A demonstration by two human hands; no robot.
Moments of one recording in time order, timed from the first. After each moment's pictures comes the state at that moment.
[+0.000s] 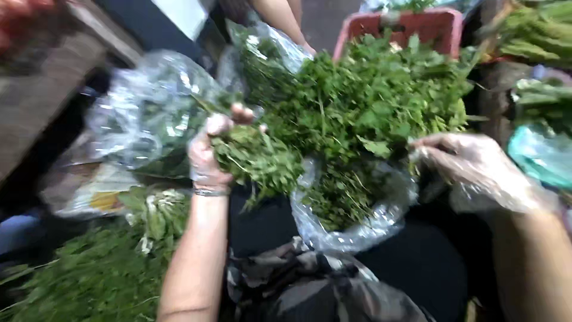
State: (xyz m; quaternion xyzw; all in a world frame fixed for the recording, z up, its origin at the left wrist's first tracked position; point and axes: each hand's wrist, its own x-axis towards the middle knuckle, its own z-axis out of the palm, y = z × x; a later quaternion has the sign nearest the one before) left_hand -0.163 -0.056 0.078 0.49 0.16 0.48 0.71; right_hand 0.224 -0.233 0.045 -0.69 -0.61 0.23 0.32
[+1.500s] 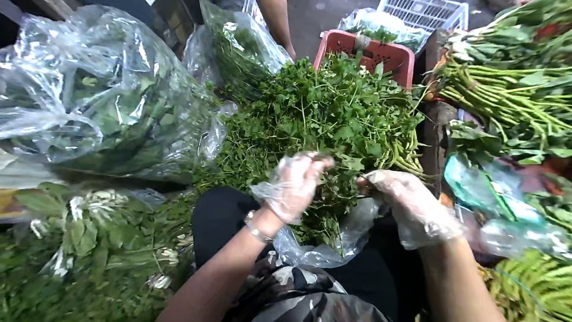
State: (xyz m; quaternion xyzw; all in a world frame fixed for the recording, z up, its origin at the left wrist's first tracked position) left_hand -0.056 -0.129 0.042 0.78 0.37 0.30 0.40; right_hand 0.167 -0.230 0.058 -0.66 -0.45 0.46 0.40
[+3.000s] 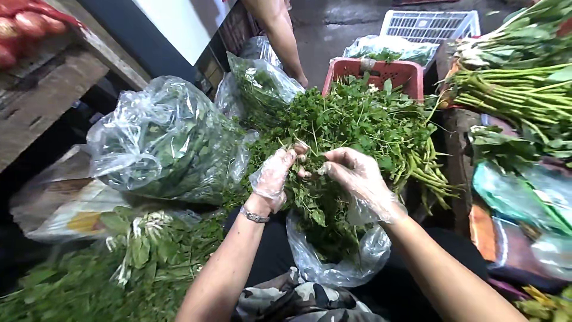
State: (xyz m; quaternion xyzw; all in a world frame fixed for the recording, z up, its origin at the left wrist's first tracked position) left_hand -0.081 -0.080 0.061 0.52 0.41 0.37 0.65; right_hand 0.098 -0.162 0.072 -0.58 -0.54 0.35 0.50
